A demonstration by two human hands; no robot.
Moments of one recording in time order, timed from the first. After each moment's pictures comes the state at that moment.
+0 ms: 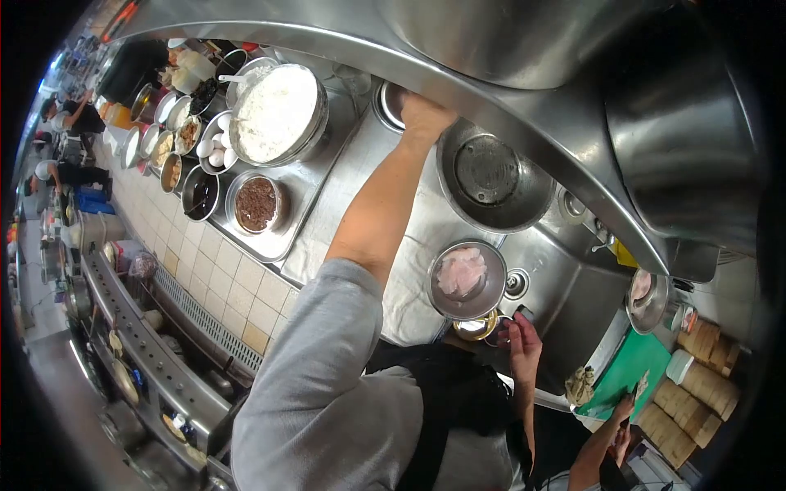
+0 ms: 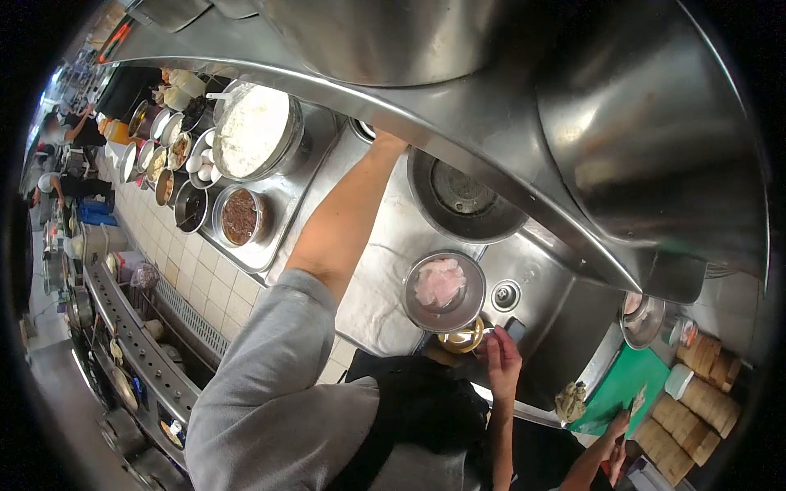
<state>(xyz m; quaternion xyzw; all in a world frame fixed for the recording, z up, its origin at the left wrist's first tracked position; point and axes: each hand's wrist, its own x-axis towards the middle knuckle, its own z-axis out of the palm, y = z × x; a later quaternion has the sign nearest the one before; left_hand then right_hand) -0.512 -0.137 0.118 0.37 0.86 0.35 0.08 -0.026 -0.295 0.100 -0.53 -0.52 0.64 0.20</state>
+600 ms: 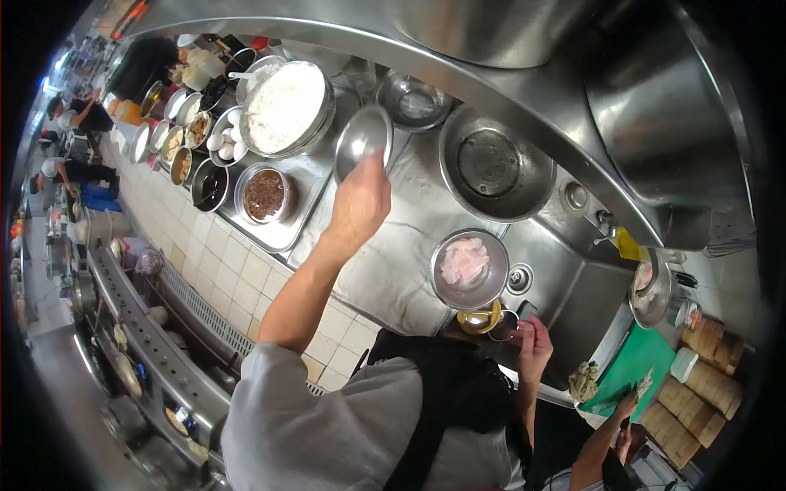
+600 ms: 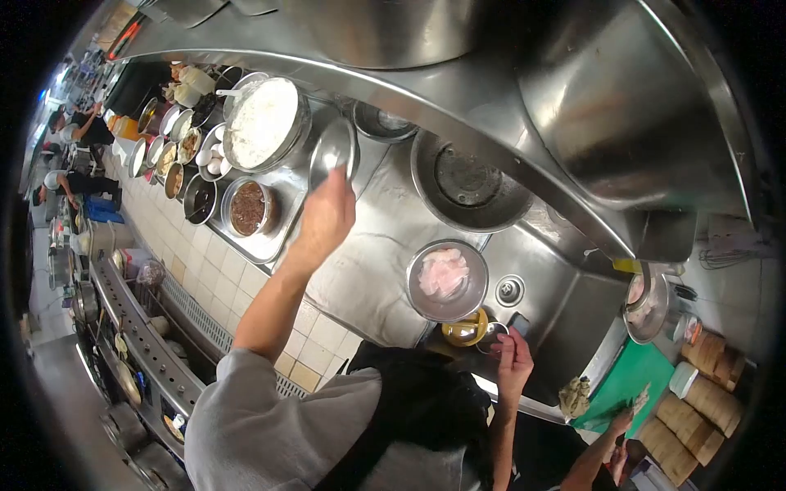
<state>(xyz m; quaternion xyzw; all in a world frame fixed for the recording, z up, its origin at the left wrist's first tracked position) -0.464 -0.339 0.172 0.41 0.84 0.34 0.10 -0.008 -0.306 0.108 -0.55 -0.55 0.56 0.26</state>
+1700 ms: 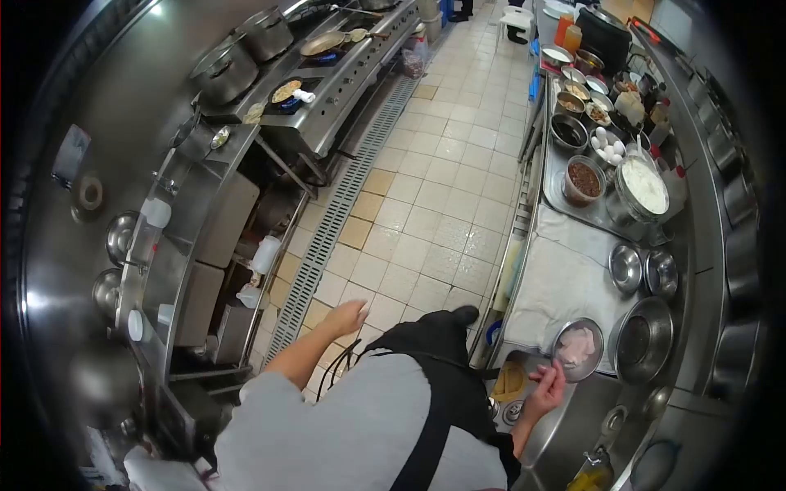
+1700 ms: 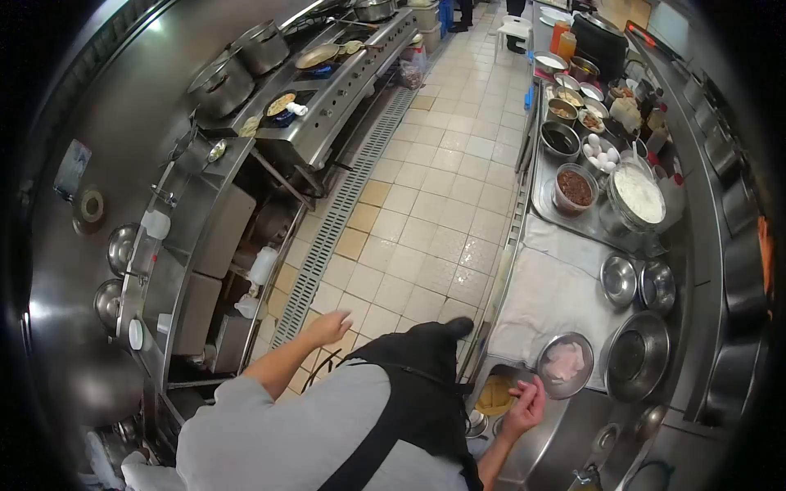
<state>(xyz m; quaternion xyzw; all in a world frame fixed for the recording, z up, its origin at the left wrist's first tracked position) 0.087 -0.799 0.031 -0.16 0.94 0.24 0.16 -0.050 -0.302 0.102 -0.09 -0.73 0.68 0.09</state>
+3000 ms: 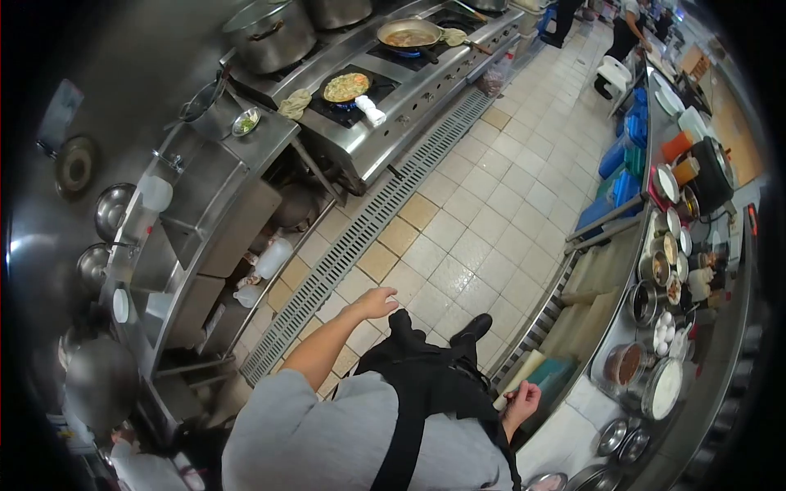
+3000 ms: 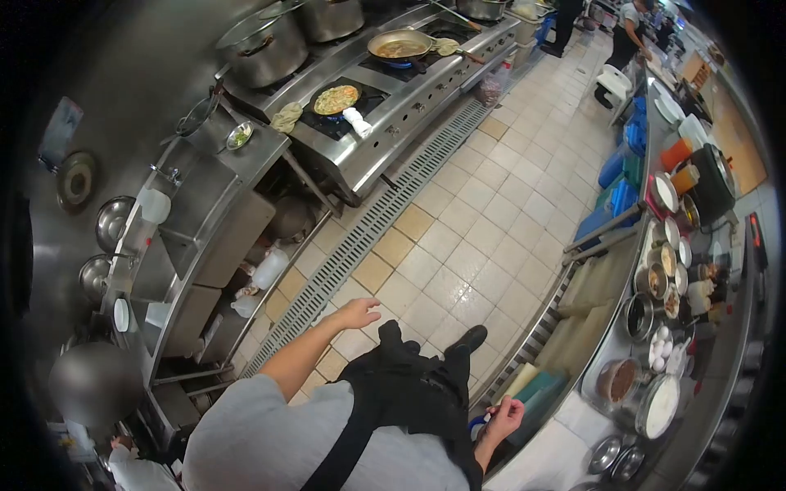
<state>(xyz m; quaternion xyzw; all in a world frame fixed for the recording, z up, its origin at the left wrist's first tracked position) -0.150 -1.123 0.010 -0.29 0.84 0.41 0.18 -0.290 -0.662 0.040 -0.17 -0.67 0.72 -0.07</state>
